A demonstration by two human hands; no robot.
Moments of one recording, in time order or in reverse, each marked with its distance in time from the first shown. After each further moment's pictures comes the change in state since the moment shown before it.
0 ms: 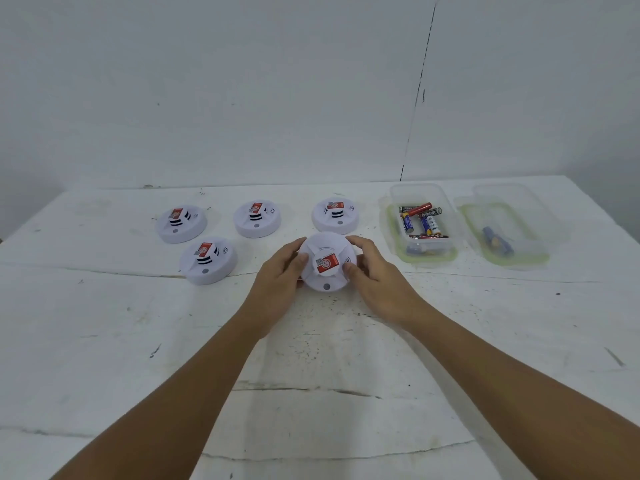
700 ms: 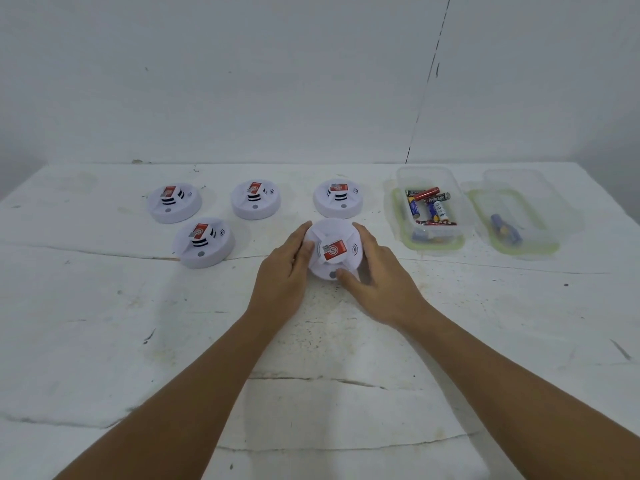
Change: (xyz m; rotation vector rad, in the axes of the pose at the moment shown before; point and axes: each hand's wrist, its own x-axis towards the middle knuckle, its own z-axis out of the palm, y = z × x) left_hand -0.002 -0.019 0.011 0.249 0.135 0.169; right_hand -0.003 0.008 0.013 -0.146 0.039 -0.232
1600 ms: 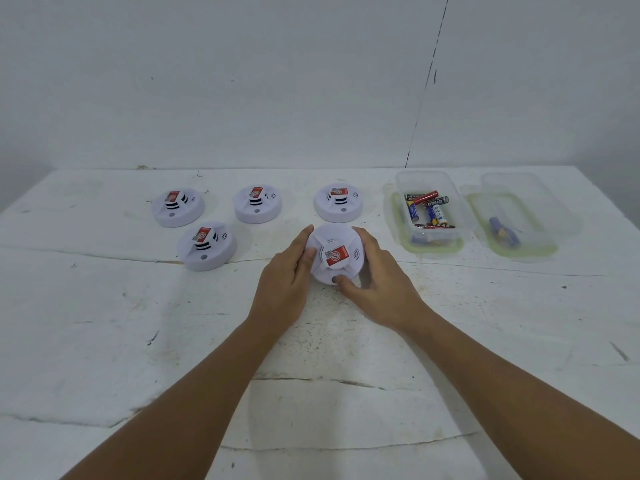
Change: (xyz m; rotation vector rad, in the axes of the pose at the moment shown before) left_hand -0.004 -0.006 0.003 0.050 -0.018 0.018; right_hand 0.000 0.006 0.002 0.028 0.044 -0.060
